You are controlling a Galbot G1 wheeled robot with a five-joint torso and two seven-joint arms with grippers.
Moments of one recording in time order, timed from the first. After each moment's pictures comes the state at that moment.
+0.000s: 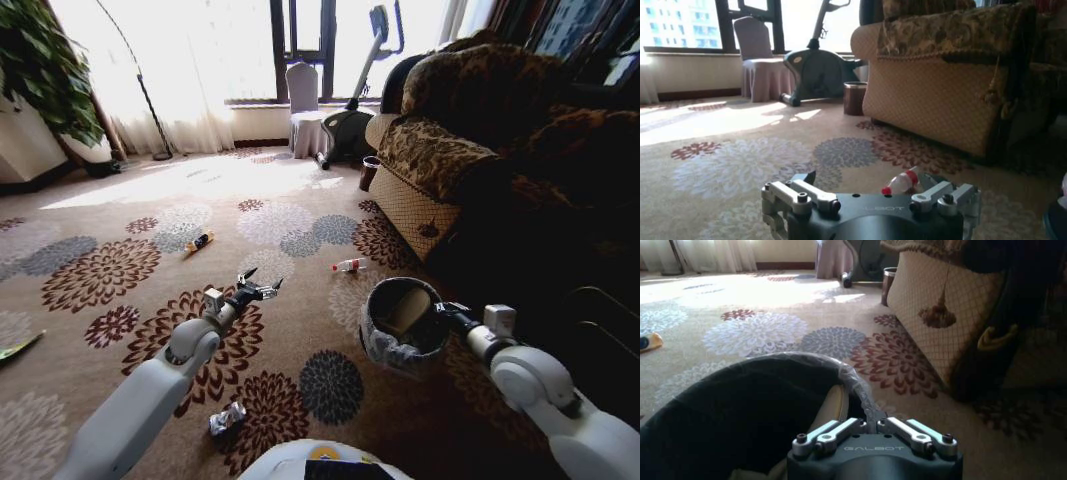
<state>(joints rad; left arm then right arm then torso) 1.07 -0.87 -0.29 -1.75 -0.63 0.15 0.14 -1.44 0.71 0.61 2.20 0.97 -0.53 0.37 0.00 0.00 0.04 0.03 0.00</state>
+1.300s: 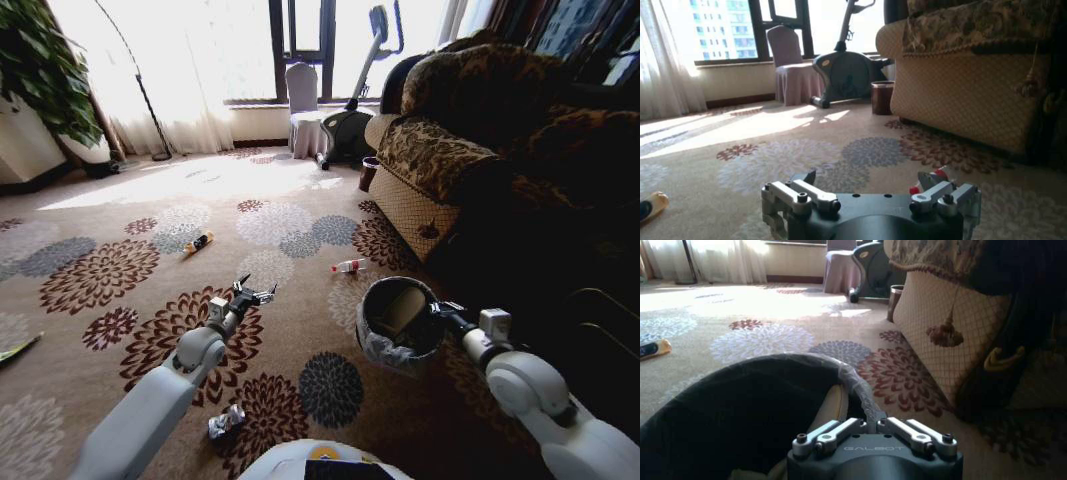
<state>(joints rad) 1.14 -0.91 -0.29 -1.84 -0.54 0.17 -0.04 -1.46 0.76 0.61 2.23 0.85 -0.51 0.32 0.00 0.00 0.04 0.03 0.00</state>
